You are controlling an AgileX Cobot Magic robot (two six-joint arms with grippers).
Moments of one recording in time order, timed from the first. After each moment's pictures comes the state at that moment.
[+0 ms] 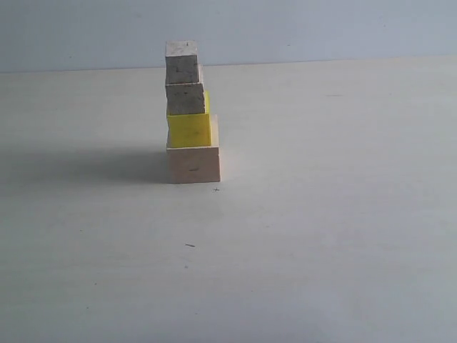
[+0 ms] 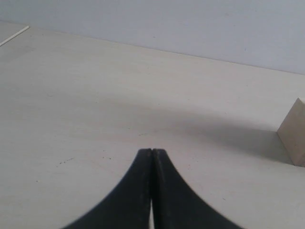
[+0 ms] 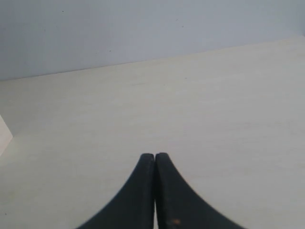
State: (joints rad) left arm 0.04 0.00 0.00 -0.03 0.37 -0.10; right arm -0.04 0.01 -0.01 0.21 0.37 -0.09
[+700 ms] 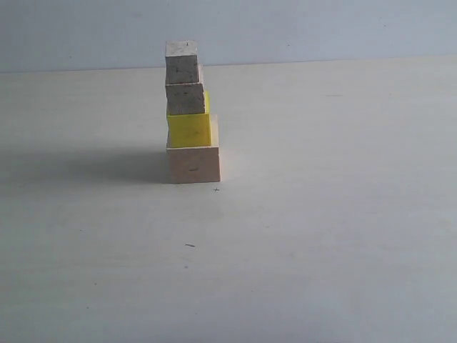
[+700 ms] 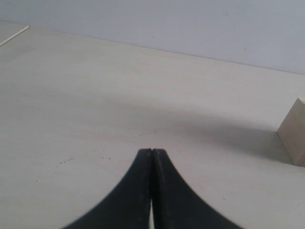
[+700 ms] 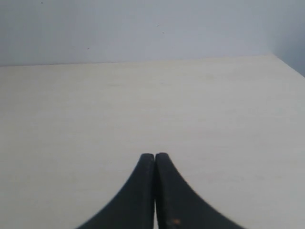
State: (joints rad) left arm 0.04 0.00 0.00 -0.03 0.37 -0.10; right arm -0.04 0.01 -0.01 -0.01 0.36 -0.01
